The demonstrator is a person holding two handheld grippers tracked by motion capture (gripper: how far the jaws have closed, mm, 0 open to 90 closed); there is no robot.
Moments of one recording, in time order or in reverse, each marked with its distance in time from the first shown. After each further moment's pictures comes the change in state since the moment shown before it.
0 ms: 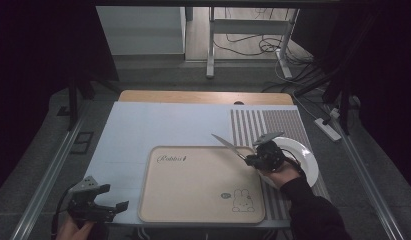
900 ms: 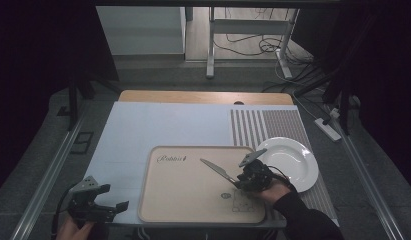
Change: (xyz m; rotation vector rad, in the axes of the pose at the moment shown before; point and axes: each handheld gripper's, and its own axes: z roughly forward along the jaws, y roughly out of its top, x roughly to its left) left arm -0.001 0.000 0.001 0.004 0.003 0.003; right arm 0.045 -0.017 0.022 0.115 0.107 -0.081
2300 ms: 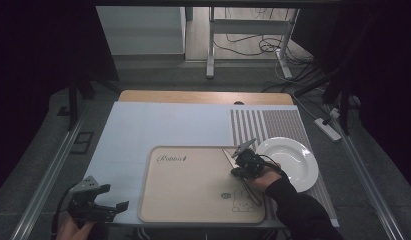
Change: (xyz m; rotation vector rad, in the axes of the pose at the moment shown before) left arm 0.000 0.000 0.000 0.001 0.002 0.003; right arm -0.023 0.023 0.021 0.066 -0.004 -0.038
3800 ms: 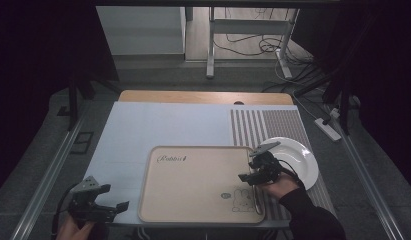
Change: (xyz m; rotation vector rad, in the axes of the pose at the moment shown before) left arm -0.001 0.000 0.000 0.003 0.004 0.003; right arm 0.003 -0.029 -0.039 -0.140 -0.088 0.146
